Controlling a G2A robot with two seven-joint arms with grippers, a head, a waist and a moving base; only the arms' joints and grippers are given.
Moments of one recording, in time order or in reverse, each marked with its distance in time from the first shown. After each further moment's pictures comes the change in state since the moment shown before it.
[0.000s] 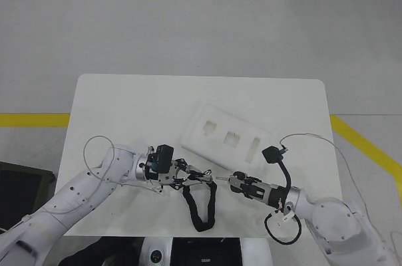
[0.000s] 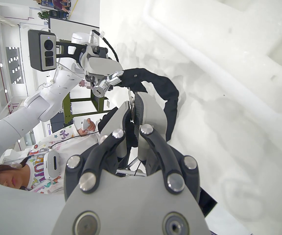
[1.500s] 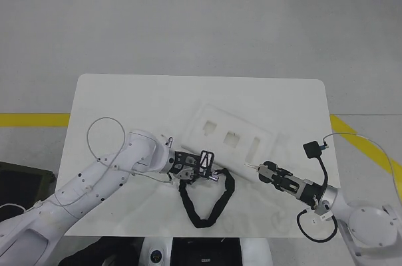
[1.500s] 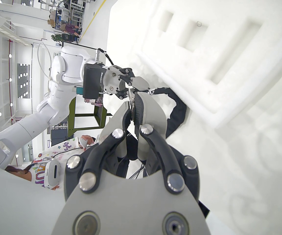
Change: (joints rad) left arm -0.116 -0.062 0.029 -0.193 -0.328 -0.002 -1.049; right arm -0.154 0.007 0.303 0.004 0.124 -0.168 -0.003
